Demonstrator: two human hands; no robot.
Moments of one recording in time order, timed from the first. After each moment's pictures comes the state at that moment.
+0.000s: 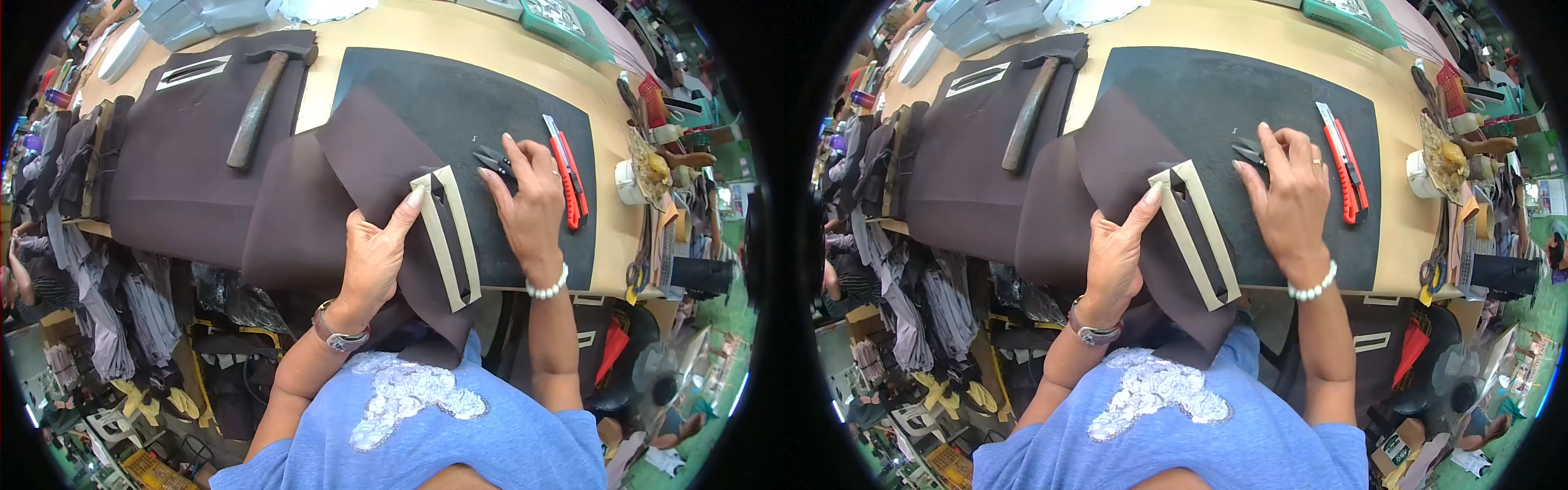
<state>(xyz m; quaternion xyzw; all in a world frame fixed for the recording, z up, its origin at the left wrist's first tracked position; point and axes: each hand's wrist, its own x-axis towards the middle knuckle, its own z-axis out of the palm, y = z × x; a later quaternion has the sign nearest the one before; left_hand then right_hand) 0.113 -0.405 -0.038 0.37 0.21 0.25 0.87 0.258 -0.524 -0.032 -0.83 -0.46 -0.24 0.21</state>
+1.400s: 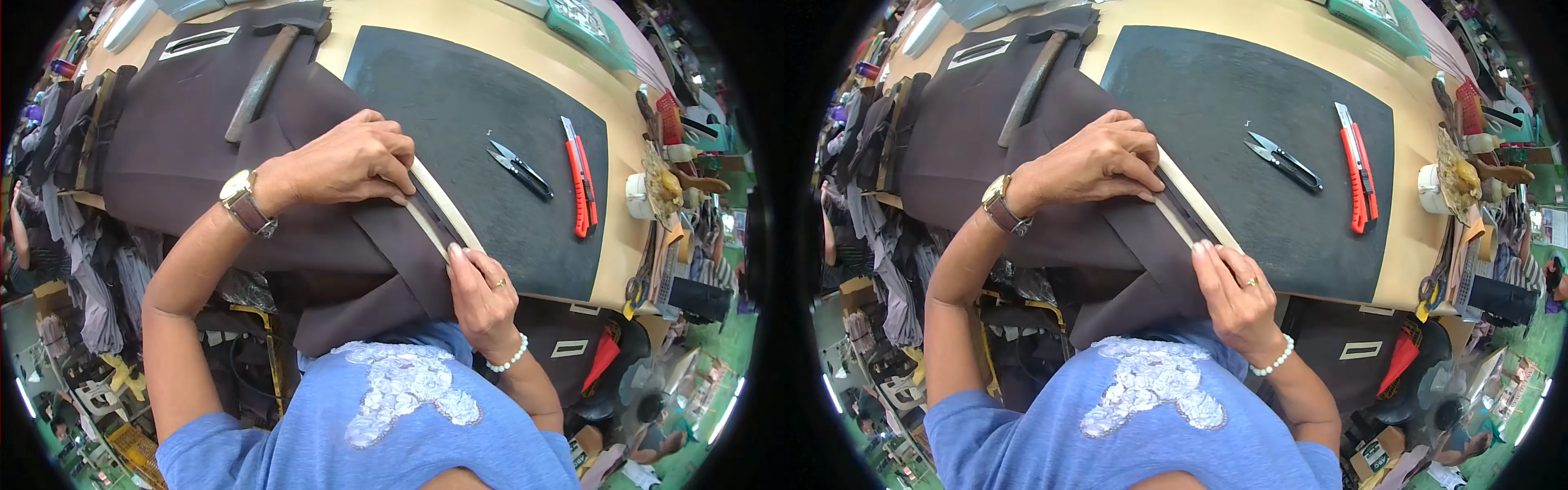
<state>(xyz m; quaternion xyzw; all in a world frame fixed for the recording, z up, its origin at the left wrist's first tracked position) 0.145 -0.285 -0.034 0.92 -0.25 0.02 0.31 0.164 -0.558 -0.058 -0.77 -0.56 -0.14 0.27</state>
